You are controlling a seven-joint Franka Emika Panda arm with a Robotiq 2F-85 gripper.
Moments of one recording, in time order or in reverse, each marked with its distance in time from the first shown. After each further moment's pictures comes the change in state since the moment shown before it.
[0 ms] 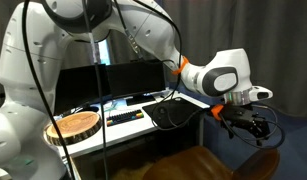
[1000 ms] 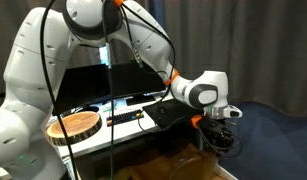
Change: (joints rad) arm 0.108 0.066 -0.007 -0.076 0.036 -0.069 0.056
